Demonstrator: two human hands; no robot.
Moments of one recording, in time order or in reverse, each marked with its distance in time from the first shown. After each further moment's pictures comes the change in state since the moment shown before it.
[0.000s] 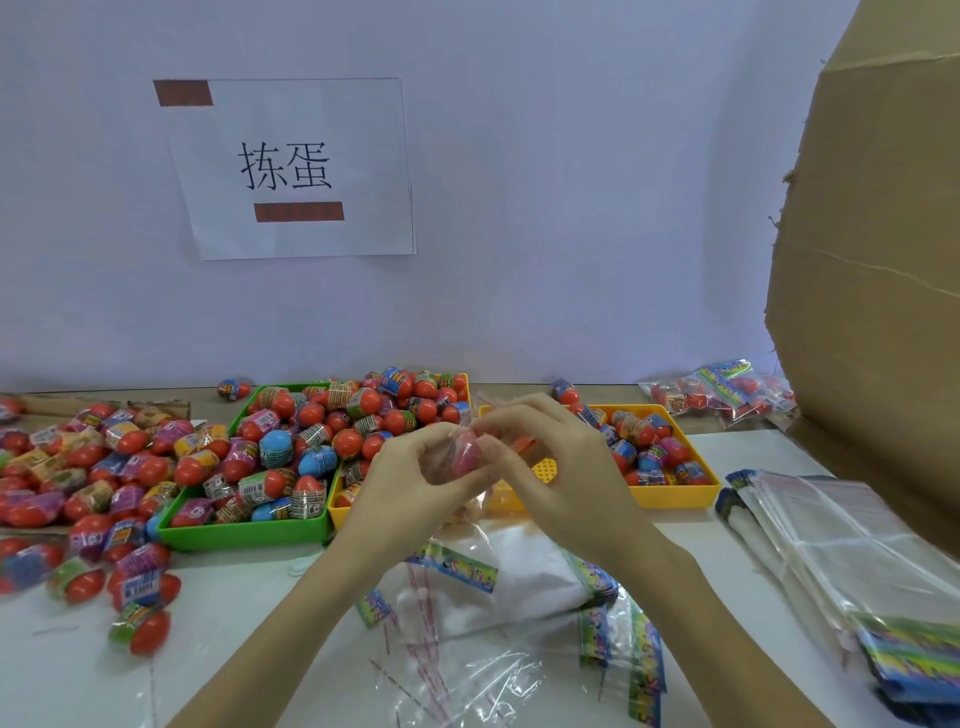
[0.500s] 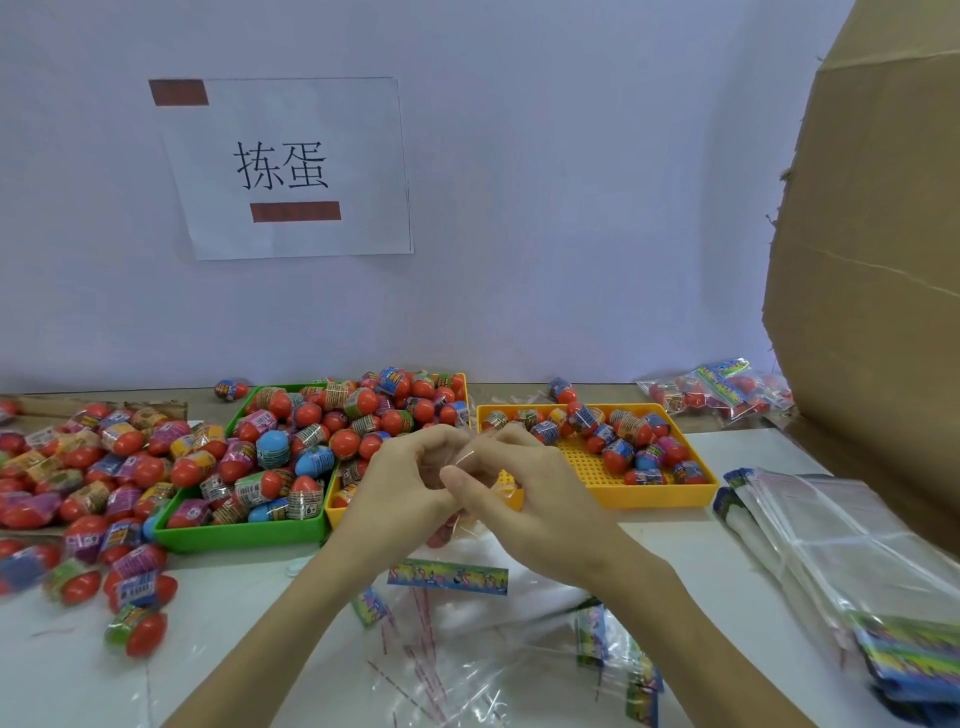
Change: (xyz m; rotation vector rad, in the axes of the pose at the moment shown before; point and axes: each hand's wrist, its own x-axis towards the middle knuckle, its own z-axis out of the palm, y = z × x) left_hand 0.001 -0.005 -0.005 0.097 -0.058 0.045; right_hand -0.006 -0.005 0.016 0.023 -0.212 0.067
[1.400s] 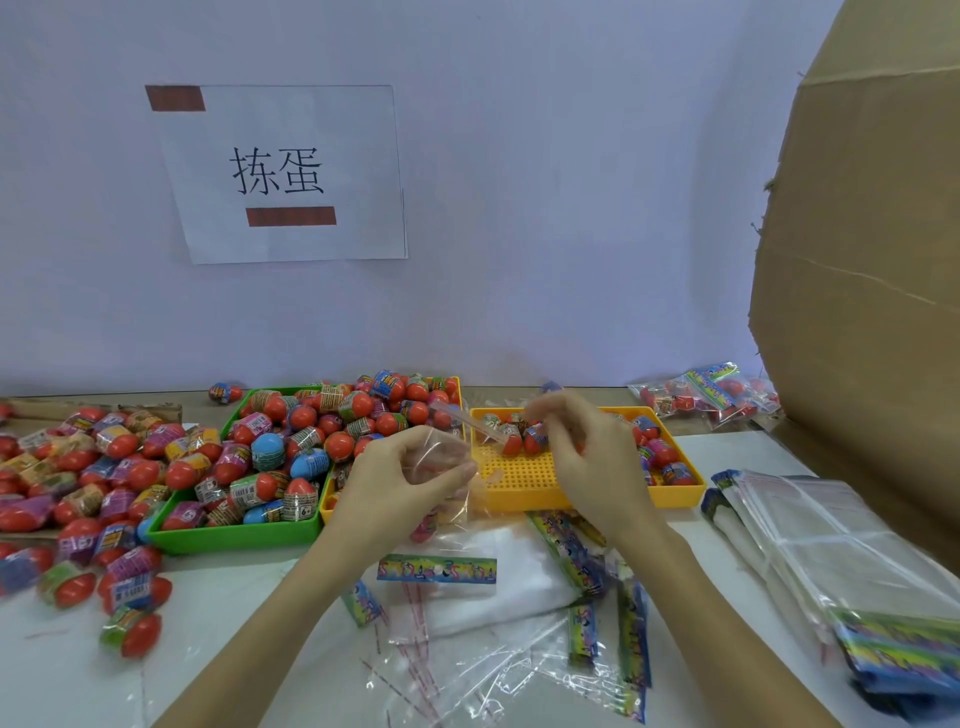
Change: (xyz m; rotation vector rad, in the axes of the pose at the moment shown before) left_hand 0.006 -0.012 -0.003 -0.021 0.091 -0.046; right_hand 0.002 0.046 -0.036 -0.104 0.383 0.155
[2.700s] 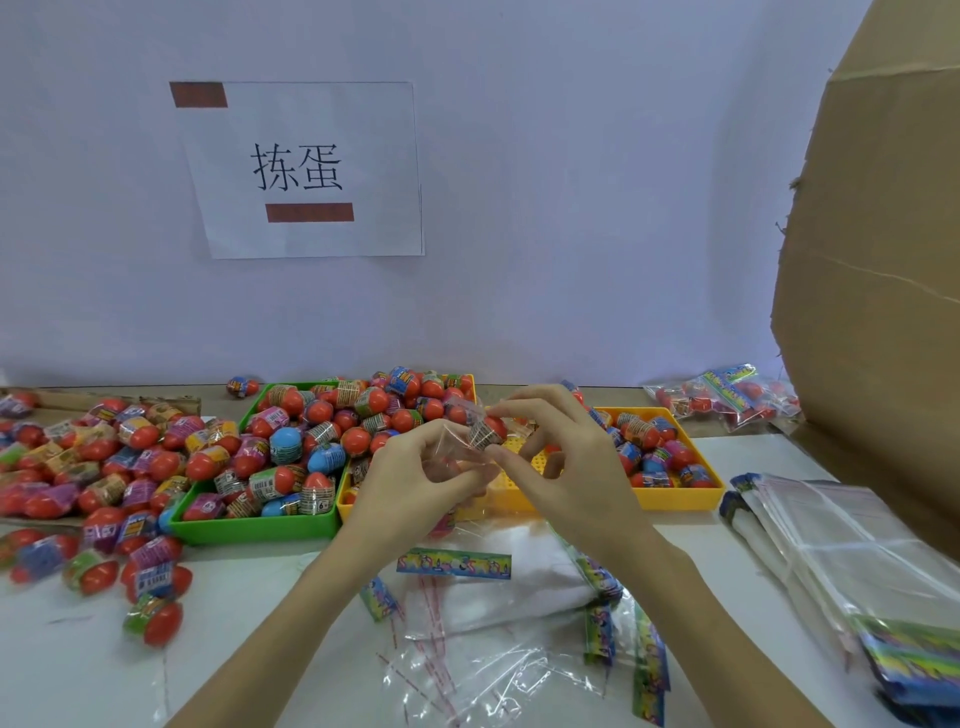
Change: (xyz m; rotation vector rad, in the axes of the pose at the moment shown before) left_hand 0.000 -0.002 0.001 0.024 -0.006 0.047; right_hand -0.009 -0.027 0.019 0.025 -0.114 -0.233
